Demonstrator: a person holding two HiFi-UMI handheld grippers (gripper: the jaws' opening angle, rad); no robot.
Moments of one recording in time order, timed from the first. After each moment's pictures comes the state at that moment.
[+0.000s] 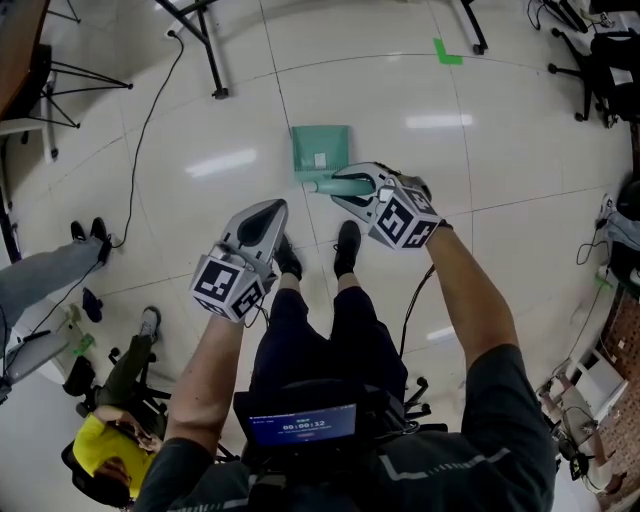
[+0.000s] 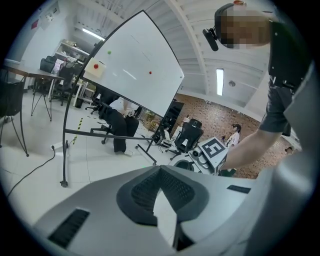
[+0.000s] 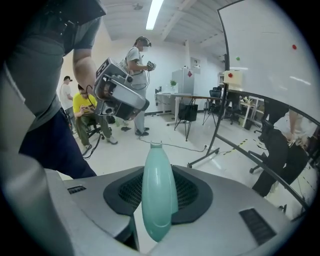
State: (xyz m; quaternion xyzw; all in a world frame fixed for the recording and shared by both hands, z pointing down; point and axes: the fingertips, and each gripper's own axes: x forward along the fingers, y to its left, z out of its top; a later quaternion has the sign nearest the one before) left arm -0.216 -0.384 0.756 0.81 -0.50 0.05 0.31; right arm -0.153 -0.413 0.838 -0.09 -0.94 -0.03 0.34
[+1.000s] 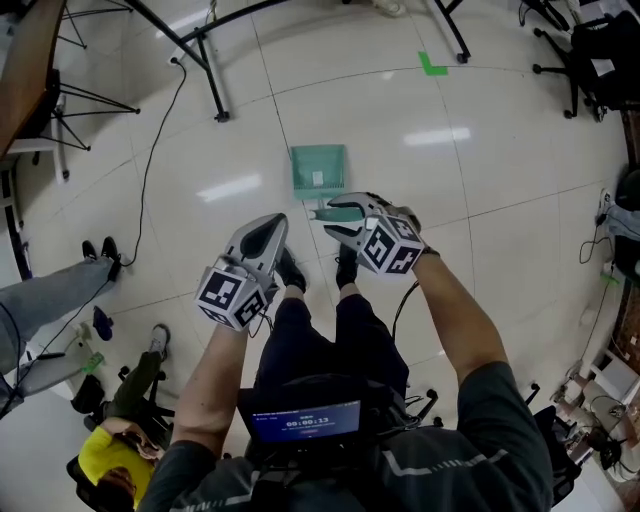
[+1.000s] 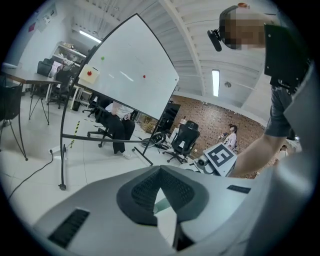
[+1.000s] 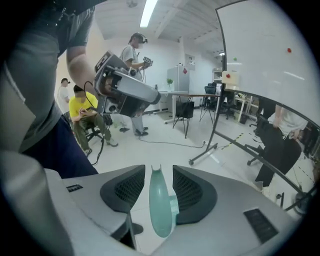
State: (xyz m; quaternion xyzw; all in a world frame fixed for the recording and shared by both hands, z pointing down) left arm -0.179 -0.352 0.696 0.82 -0.49 0.04 0.29; right arm -0.117 -0.351 0.786 -0.06 -0.93 0.00 0.36
